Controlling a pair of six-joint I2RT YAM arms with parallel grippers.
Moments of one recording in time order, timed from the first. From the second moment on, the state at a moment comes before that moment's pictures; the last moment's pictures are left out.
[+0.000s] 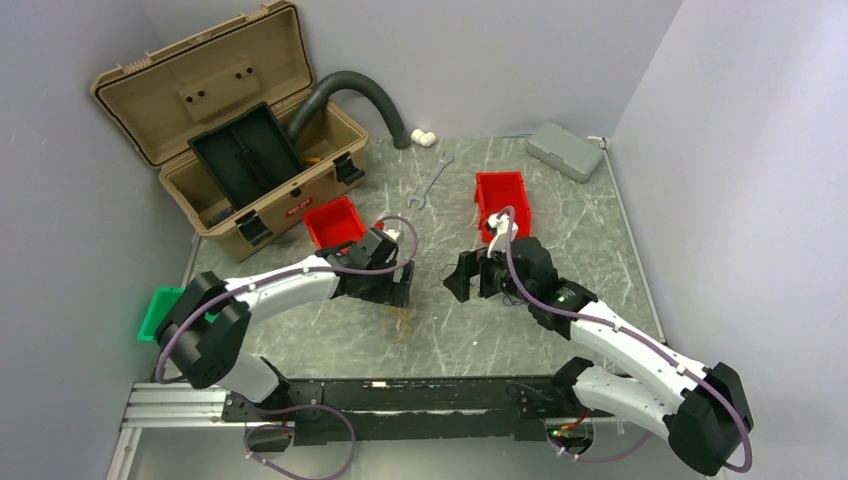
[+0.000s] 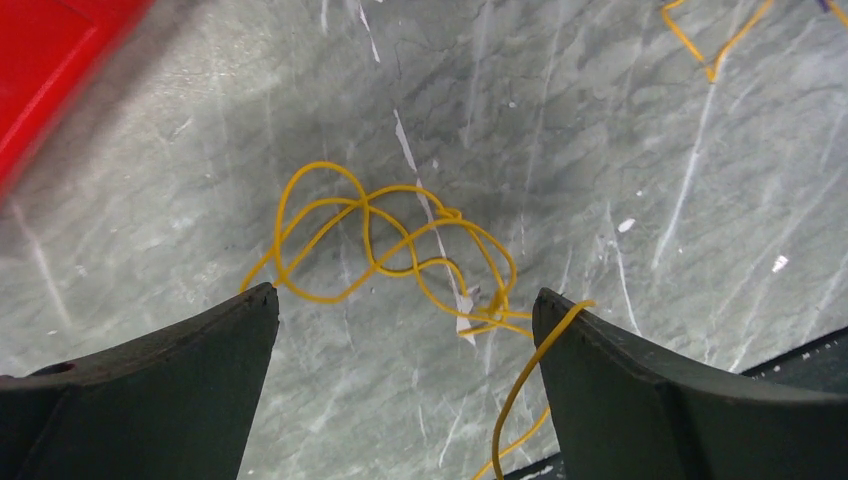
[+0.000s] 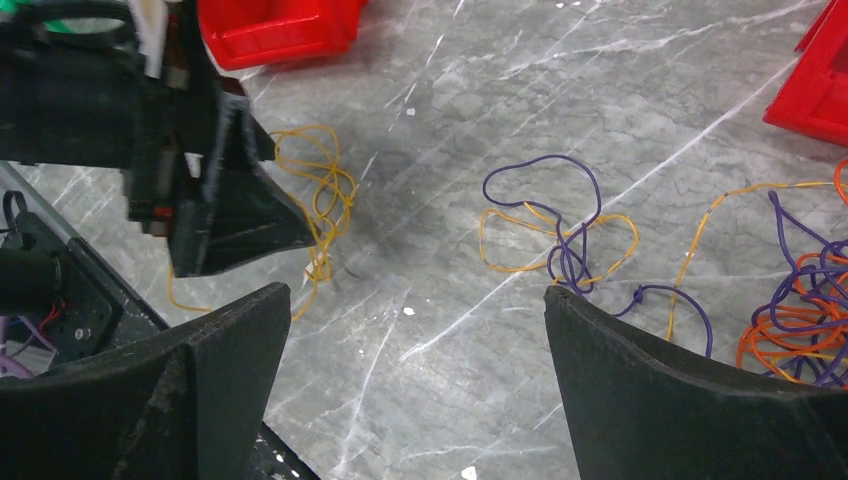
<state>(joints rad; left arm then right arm) -0.75 1.46 0.86 -0.43 -0.01 -0.50 0.66 0.94 0.58 -0.12 -0.11 0.37</state>
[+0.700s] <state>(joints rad) -0.91 1.66 0.90 -0.31 -0.36 -0.63 0.66 0.85 0.58 -0.15 -0.11 0.37</state>
